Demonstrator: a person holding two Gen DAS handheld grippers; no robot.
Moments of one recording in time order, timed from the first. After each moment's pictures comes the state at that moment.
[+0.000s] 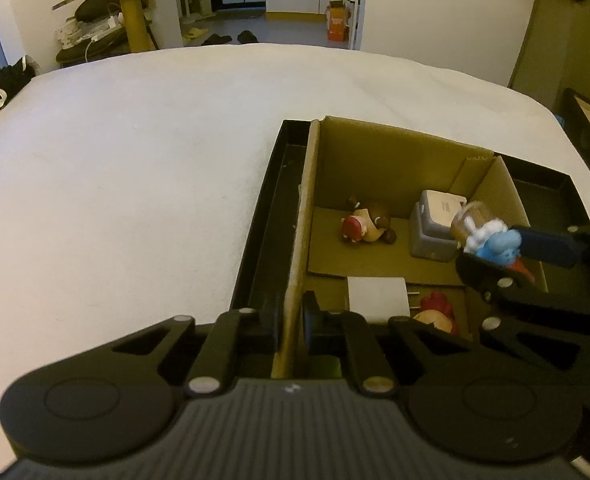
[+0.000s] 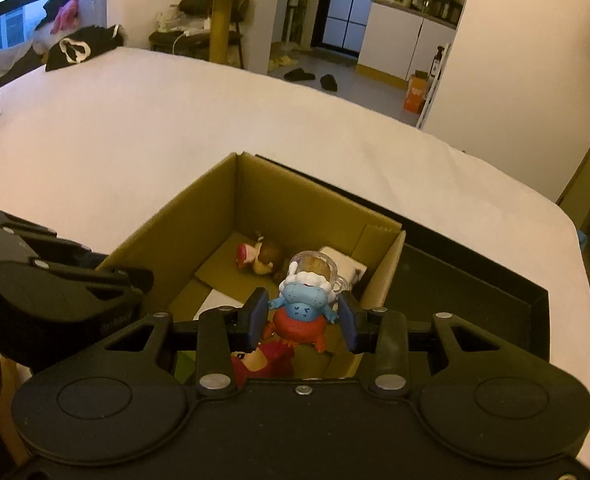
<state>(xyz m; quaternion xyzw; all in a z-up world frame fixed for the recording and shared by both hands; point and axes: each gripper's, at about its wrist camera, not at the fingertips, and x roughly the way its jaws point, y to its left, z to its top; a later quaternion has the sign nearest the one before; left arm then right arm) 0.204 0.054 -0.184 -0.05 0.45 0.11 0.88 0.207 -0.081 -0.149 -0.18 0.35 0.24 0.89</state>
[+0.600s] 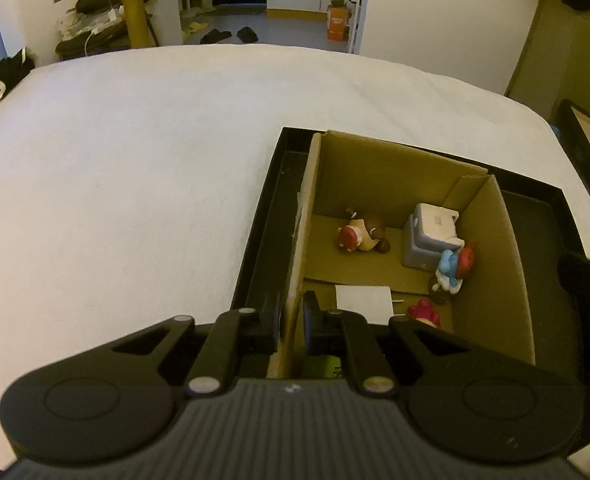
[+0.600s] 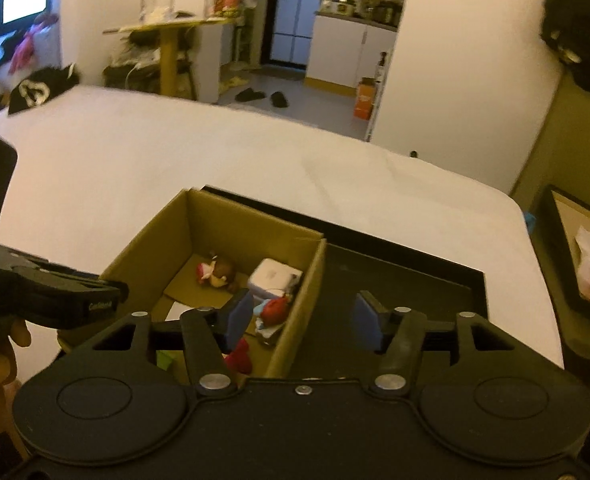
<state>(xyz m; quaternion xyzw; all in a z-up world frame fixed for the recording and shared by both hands) 0.202 0.058 -0.165 -0.07 0.45 0.11 0.88 0.185 -0.126 -0.107 -0.13 0.33 0.18 0.92</state>
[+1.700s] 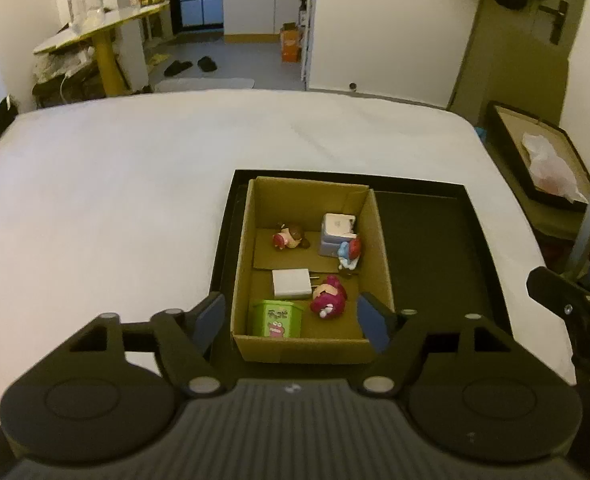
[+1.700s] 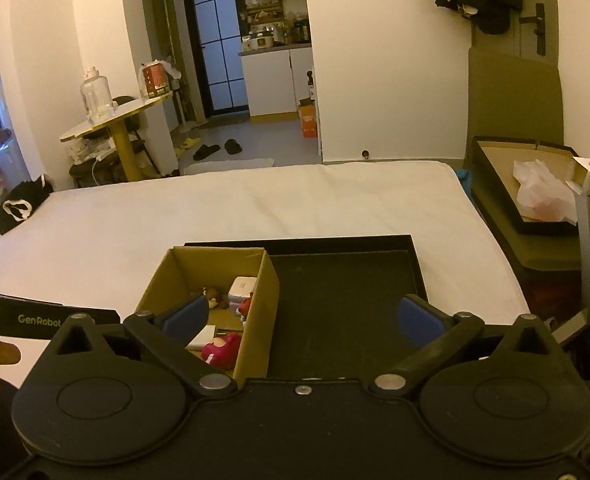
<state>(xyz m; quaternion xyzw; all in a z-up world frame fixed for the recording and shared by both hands) 0.122 0.008 -0.055 -0.04 0.43 0.05 0.90 0.123 -0.216 -0.060 0.03 0.31 0.12 0.94</state>
